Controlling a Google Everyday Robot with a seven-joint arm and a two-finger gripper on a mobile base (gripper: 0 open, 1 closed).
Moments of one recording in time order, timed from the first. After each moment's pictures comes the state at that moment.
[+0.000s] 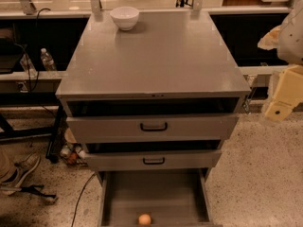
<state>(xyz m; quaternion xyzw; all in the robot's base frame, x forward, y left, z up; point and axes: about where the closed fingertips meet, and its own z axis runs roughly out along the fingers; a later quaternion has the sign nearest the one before) 0.438 -0.216 0.979 -0.60 0.78 -0.04 0.16</state>
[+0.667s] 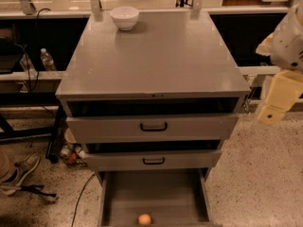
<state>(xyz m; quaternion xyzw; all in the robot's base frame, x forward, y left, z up) 0.439 -0.212 0.968 -0.59 0.80 -0.04 0.15</state>
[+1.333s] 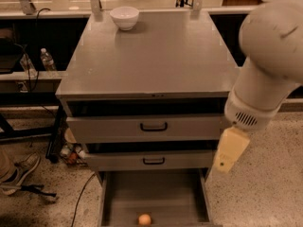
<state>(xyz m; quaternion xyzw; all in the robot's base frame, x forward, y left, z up) 0.406 -0.184 0.846 -0.50 0.87 -0.02 0.04</state>
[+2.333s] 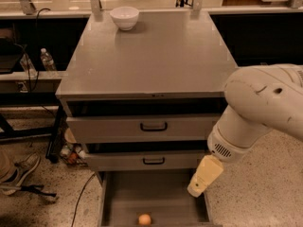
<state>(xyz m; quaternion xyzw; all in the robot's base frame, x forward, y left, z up) 0.388 -0.153 0.750 -0.41 0.91 0.05 0.04</state>
